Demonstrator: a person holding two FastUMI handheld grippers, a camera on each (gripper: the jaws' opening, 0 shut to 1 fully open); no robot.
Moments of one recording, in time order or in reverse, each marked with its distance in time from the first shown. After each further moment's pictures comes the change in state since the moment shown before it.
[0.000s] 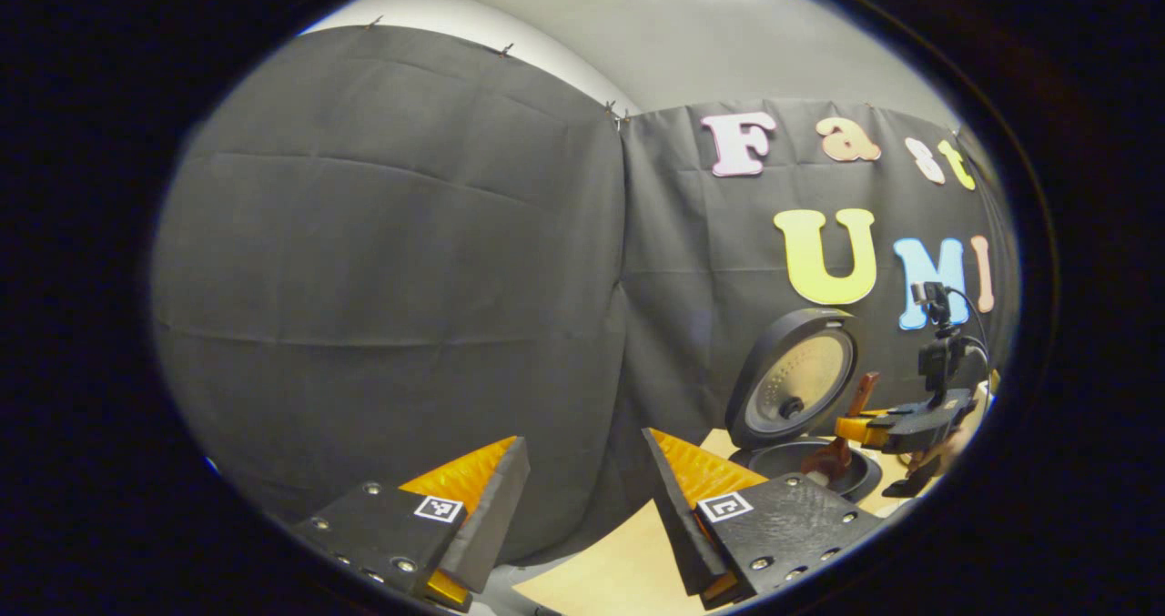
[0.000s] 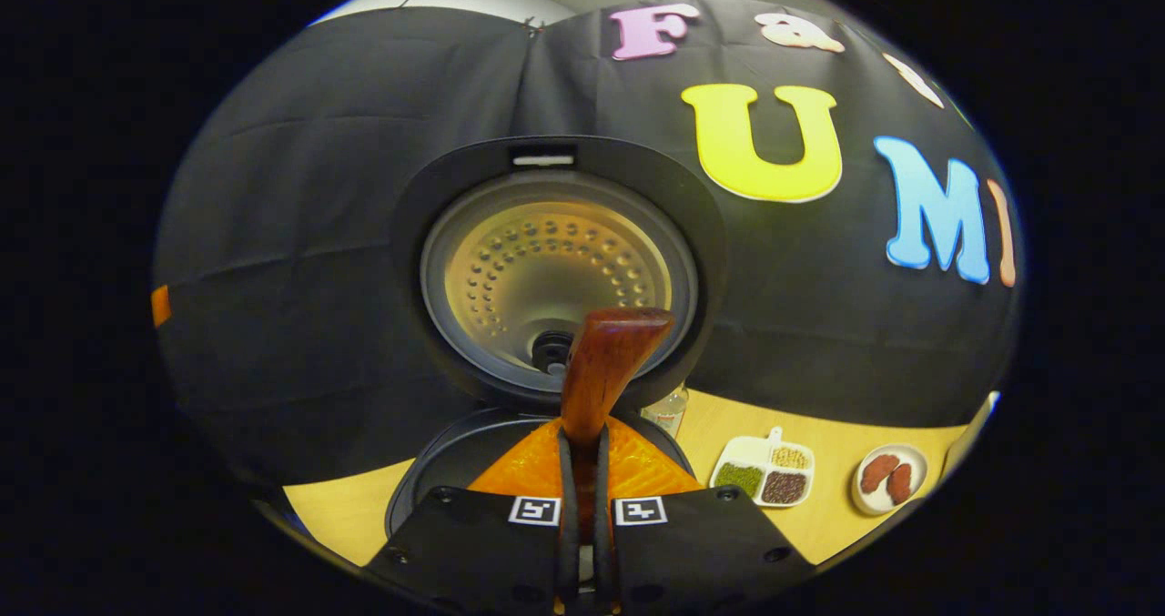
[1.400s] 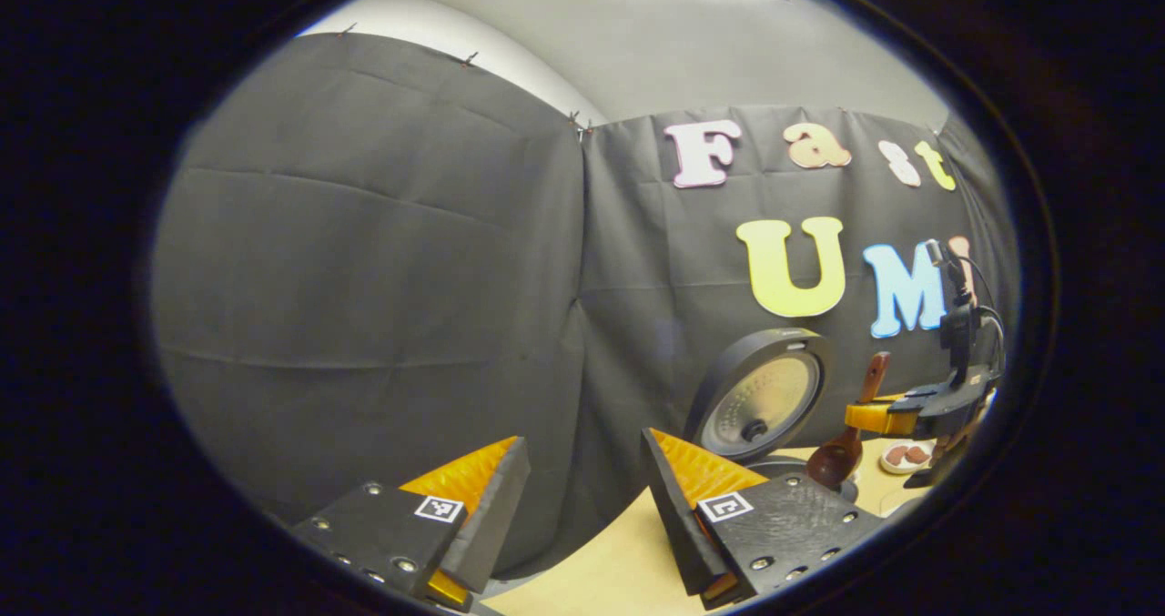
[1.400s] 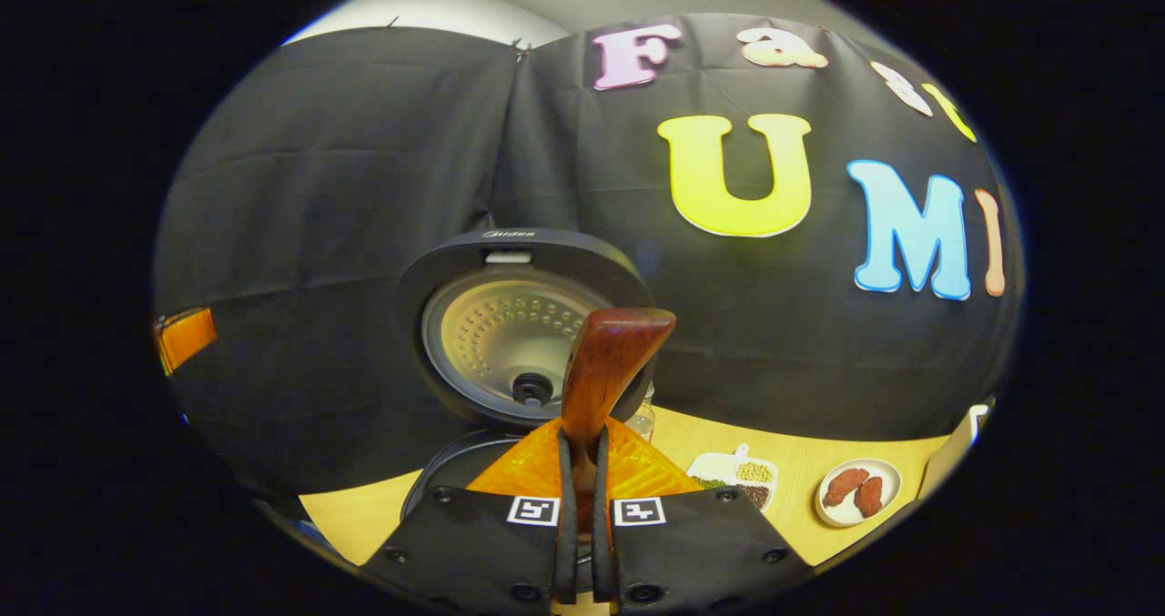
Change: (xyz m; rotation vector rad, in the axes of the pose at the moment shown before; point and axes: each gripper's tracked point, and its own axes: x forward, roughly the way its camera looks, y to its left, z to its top) left arm 0.029 -0.067 0.028 0.010 -0.054 -0.127; right arm -0.055 -0.048 0.034 0.140 -0.045 -0.023
